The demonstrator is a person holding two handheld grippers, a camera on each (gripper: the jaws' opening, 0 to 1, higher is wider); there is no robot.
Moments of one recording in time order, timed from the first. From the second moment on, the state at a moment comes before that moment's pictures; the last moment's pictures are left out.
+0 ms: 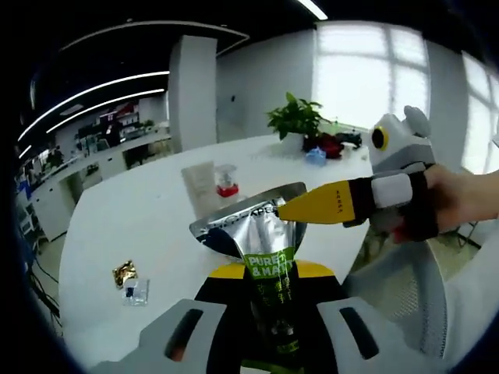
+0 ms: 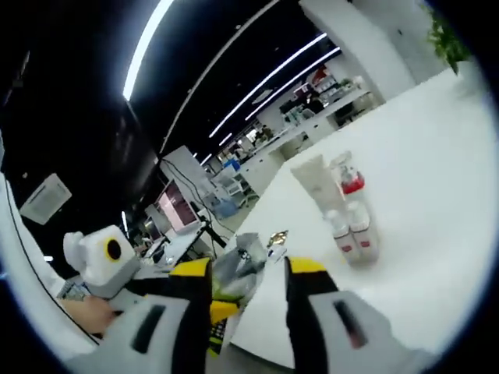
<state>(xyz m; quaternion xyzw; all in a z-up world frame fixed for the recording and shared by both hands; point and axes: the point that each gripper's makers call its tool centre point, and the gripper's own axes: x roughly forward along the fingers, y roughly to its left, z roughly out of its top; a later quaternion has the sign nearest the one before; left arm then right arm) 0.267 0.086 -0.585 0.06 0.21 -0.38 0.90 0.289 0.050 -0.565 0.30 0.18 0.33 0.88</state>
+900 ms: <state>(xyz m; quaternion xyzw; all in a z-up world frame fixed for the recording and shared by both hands) 0.258 0.072 -0.578 0.03 0.20 -0.42 0.88 0.282 0.040 -0.548 0.37 0.16 0.34 0.85</state>
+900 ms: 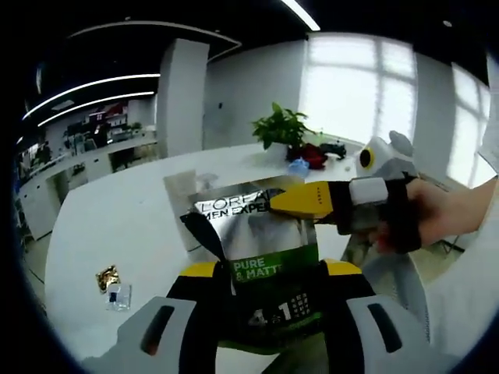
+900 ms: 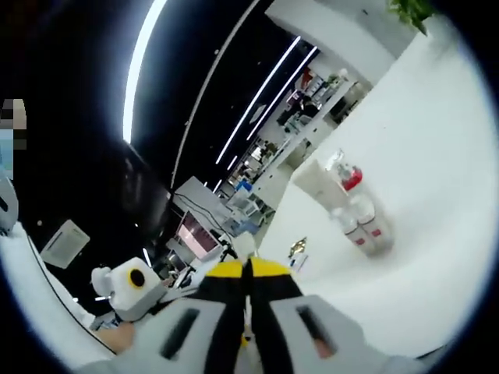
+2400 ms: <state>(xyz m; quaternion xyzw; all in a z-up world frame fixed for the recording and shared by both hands) 0.231 0.075 -0.501 -0.29 0.21 -0.59 0.73 0.253 0.048 -0.496 0.34 0.13 0.48 0.80</state>
